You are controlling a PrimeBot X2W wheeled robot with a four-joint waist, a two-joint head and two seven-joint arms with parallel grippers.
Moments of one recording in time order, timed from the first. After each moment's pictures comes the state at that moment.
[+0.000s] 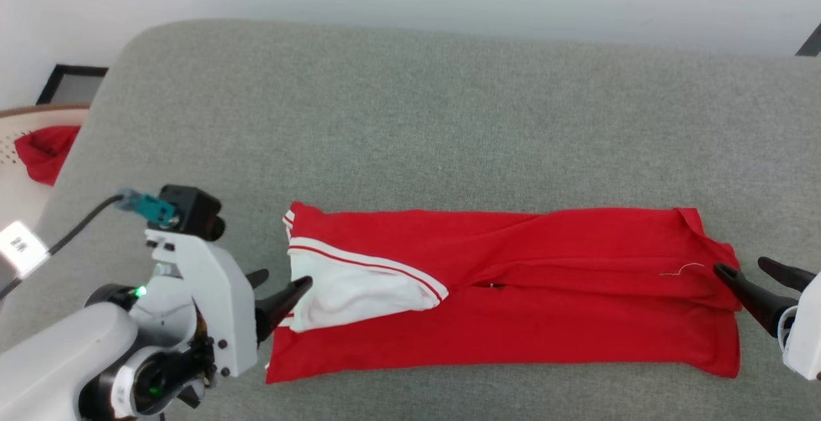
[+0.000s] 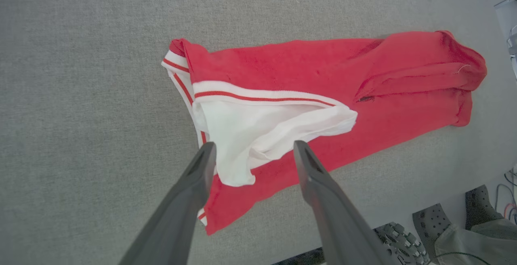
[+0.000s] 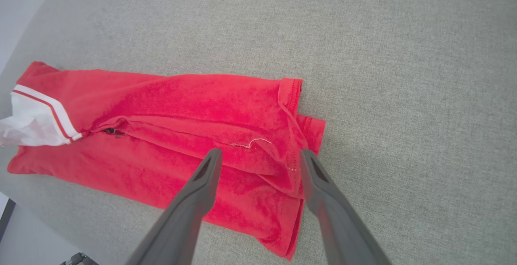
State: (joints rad) left arm -0.71 0.97 -1.01 -0.22 -1.43 0.35 0.39; right arm -0.15 -0.39 -0.11 -0.22 0.65 0.13 0.94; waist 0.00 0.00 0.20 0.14
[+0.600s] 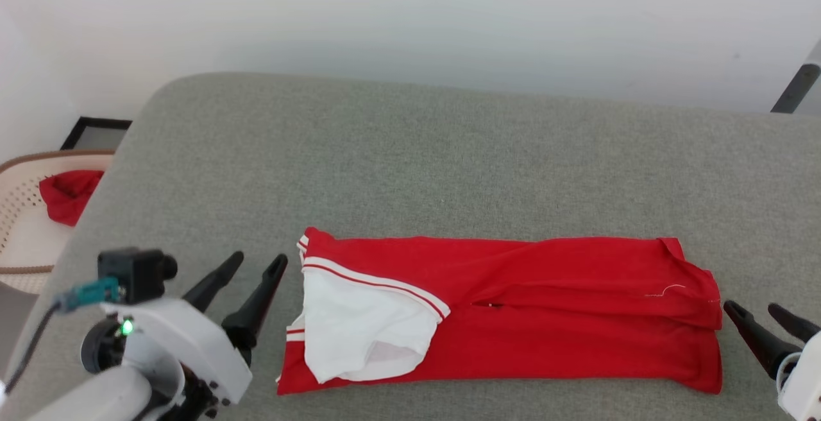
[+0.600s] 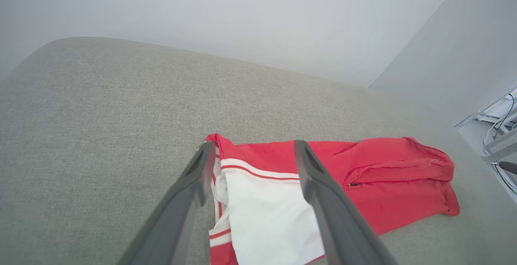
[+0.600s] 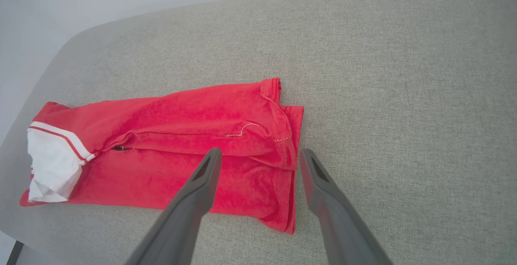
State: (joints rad) left arm -0.48 0.92 -0.92 -0.13 -1.34 0.27 -0.16; right arm -0.01 -0.29 -0.20 -0.19 0.60 0.13 0.76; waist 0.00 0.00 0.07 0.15
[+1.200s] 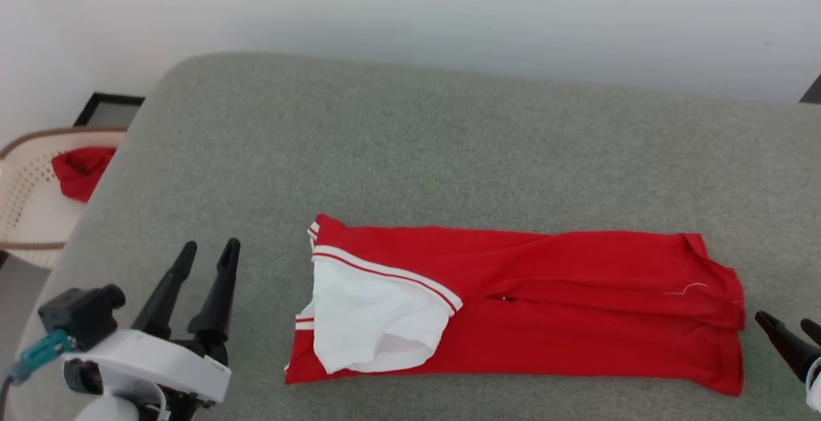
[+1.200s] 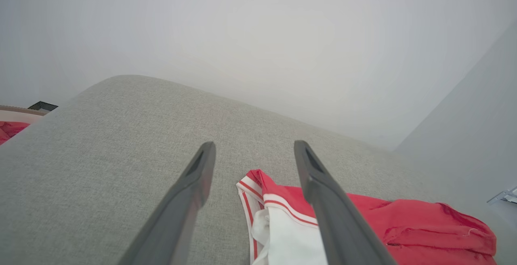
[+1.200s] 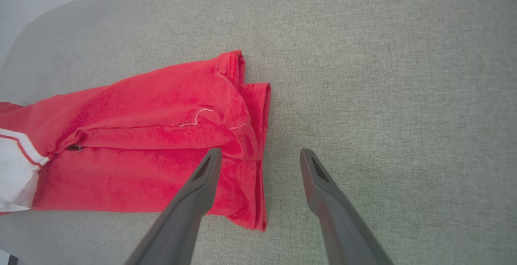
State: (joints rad) left arm -0.17 0.63 -0.42 0.03 -1.02 0.07 -0.26; right arm -0.02 -0.28 -0.28 -0.10 0.59 0.13 0.80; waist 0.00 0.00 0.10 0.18
